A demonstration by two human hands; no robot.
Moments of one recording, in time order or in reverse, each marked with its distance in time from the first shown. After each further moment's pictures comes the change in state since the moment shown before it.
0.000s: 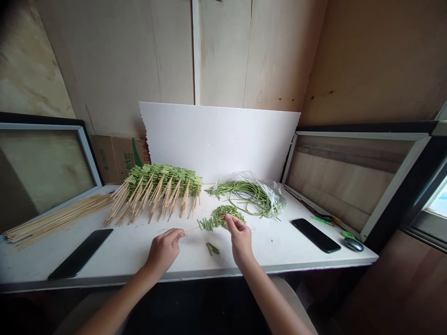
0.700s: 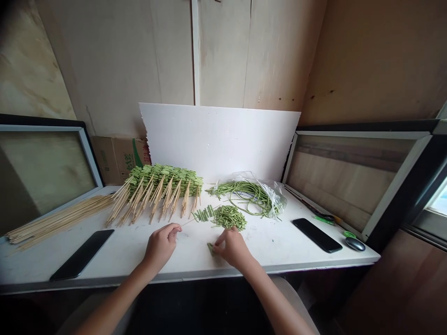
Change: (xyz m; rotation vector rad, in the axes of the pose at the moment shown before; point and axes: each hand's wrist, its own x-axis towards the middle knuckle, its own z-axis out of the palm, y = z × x) left_hand 0.011 -0.011 -0.011 -0.012 0.007 -0.145; right_hand -0.012 -0.012 -0.005 -1.108 -0.436 -0.227
